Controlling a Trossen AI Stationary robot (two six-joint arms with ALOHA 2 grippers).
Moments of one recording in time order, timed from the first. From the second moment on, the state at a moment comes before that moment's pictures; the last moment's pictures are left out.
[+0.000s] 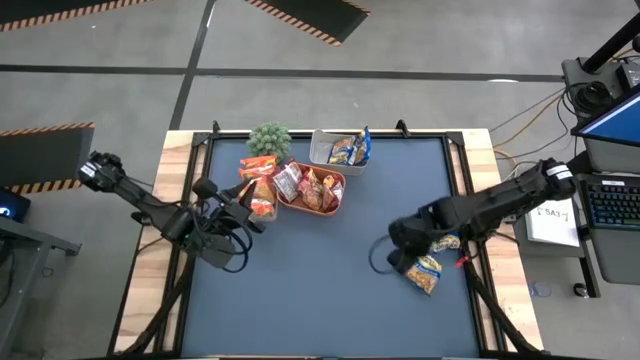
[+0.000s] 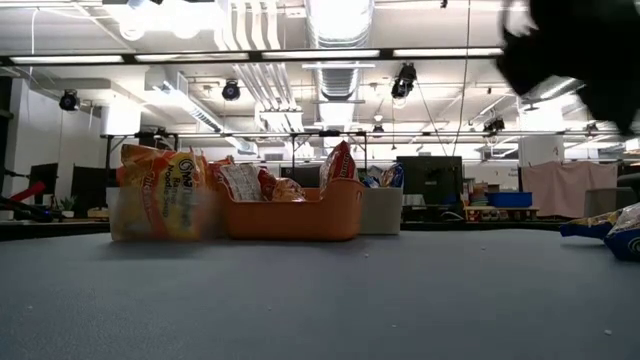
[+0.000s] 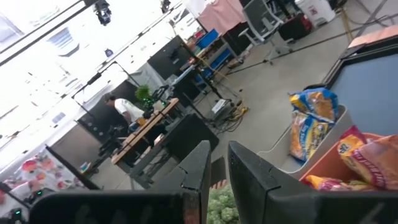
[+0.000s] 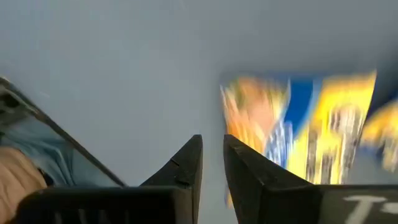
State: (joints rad) left arm -0.54 1.13 0.94 -0.45 -1.57 0.00; right arm 0.28 1.29 0.91 -0.89 -0.30 1.18
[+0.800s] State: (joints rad) left arm -0.43 1.13 0.94 -0.45 -1.57 0.04; right arm 0.43 1.30 0.79 -0.47 0.19 1.32
